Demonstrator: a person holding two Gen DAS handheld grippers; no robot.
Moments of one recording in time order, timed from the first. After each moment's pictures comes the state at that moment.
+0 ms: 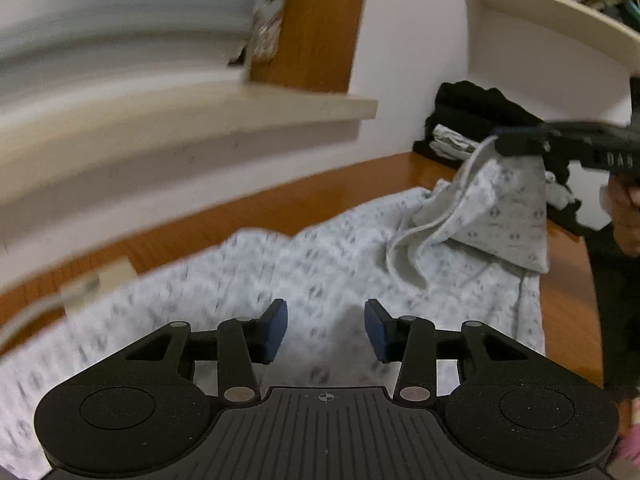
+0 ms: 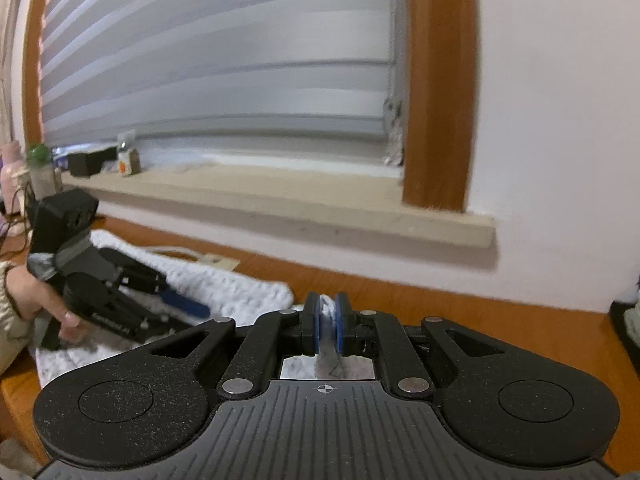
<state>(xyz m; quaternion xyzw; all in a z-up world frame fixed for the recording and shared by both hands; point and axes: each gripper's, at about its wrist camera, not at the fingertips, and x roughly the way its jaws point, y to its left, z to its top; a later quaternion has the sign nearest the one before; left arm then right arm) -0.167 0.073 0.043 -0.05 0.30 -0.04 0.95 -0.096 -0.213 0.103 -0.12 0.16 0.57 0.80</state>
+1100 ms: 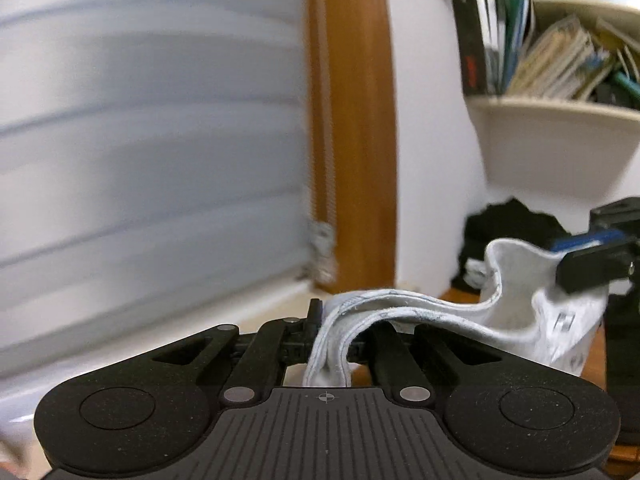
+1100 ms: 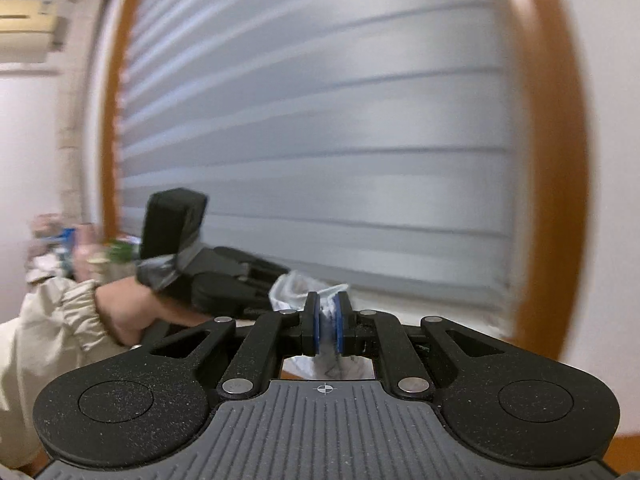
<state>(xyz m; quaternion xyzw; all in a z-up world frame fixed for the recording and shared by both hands) -0.229 0.128 0.233 0.03 0.16 0.03 0.99 -0.180 -0.170 0.224 -0.03 0.06 0.69 0.72</state>
